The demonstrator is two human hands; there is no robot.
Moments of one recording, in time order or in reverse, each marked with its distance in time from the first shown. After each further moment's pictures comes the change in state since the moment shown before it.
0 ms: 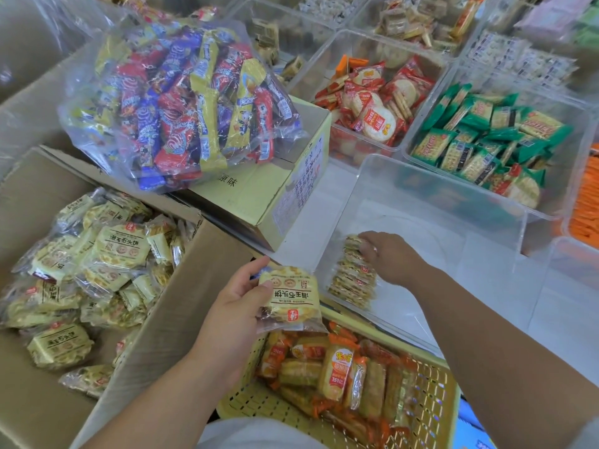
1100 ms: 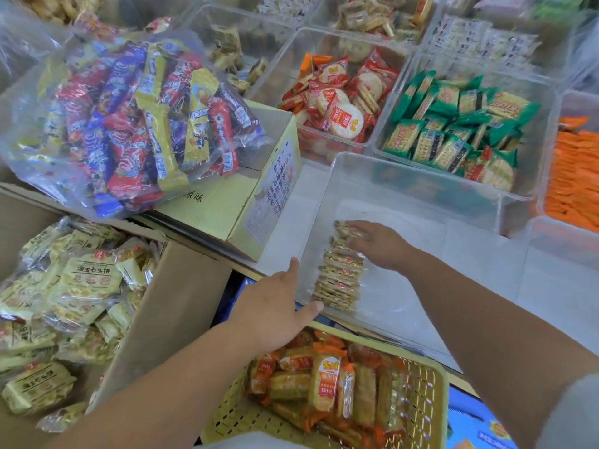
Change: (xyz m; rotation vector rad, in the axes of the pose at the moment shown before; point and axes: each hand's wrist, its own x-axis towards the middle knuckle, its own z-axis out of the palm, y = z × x) left_hand 0.064 -0.006 0.054 1.654 -0.356 0.275; right_hand 0.020 0.029 -0.008 0.337 0.015 0.079
